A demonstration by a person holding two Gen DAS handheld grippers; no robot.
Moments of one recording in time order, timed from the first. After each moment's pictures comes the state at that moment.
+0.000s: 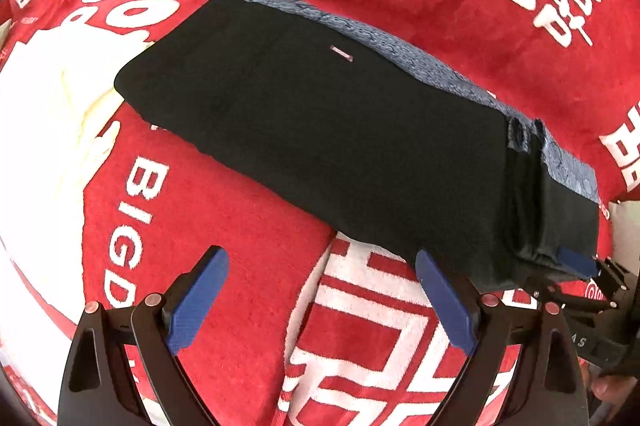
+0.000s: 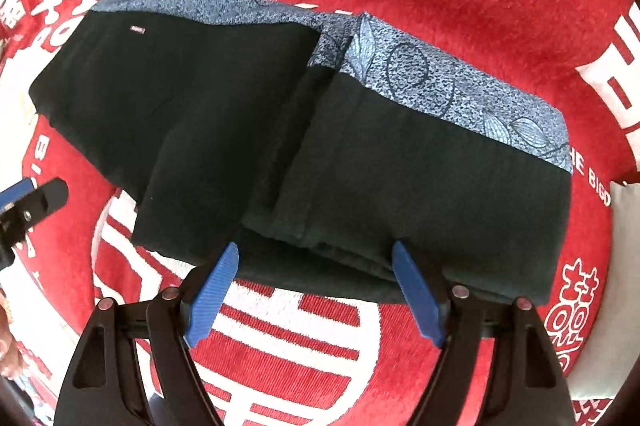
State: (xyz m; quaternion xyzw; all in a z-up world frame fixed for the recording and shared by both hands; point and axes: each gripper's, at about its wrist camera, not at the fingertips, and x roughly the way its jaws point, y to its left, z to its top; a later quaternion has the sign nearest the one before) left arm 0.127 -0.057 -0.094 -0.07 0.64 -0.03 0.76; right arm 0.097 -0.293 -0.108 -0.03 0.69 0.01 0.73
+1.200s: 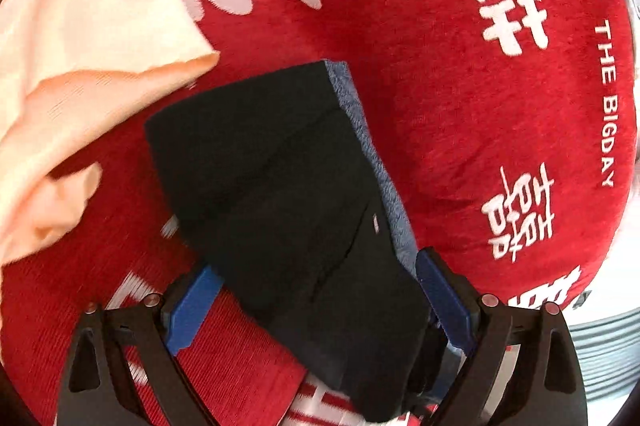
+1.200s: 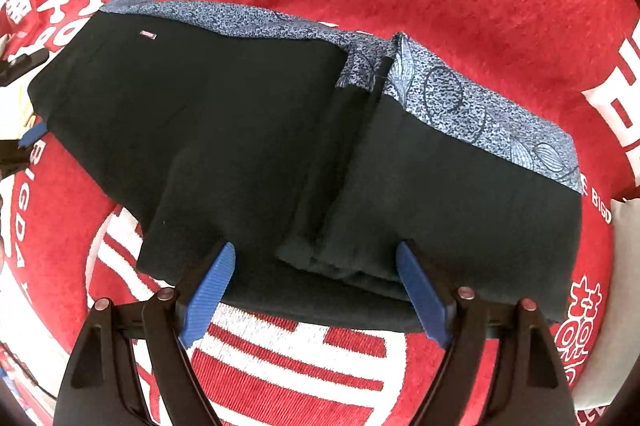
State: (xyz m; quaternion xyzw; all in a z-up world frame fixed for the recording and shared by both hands) left arm 0.188 0.079 -0.155 -0.44 0.49 -0.09 0.74; right arm 0.094 -0.269 -0.120 -0.05 0.65 0.02 0.76
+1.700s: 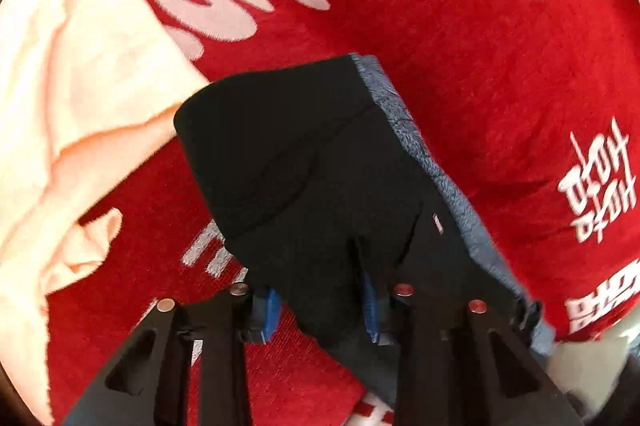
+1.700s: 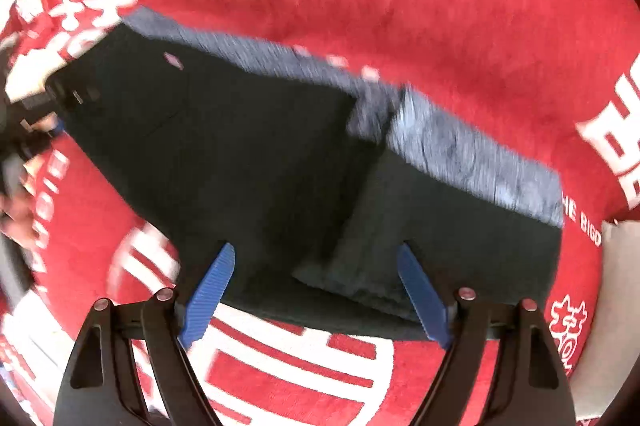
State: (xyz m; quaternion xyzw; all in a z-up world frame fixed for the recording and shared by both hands) left arm 0.209 0.036 -0.136 -0.26 0.54 0.01 0.80; right arm 0.124 -0.259 -0.076 -0.04 0.64 0.04 0.77
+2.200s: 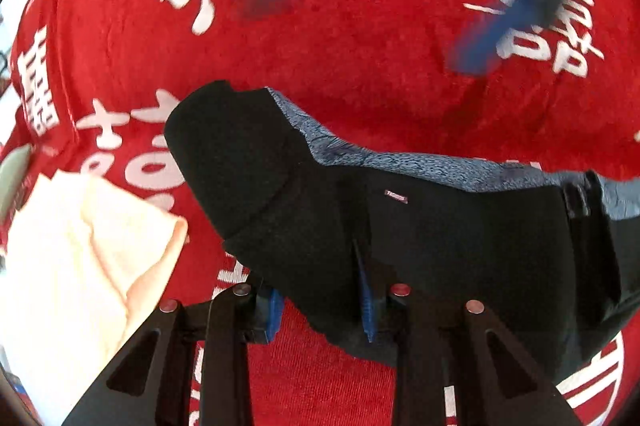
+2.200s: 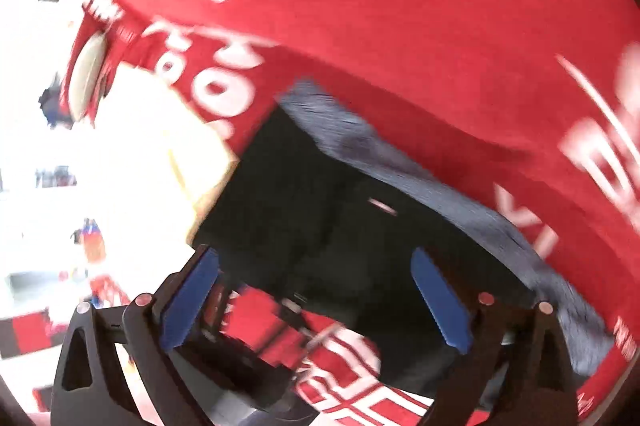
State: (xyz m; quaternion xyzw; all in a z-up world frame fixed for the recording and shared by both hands) left arm 0.191 -0.065 -0.087 0.08 0.48 -0.03 0.88; right arm 0.318 -0.117 -0.042 0.05 0.73 0.25 0.63
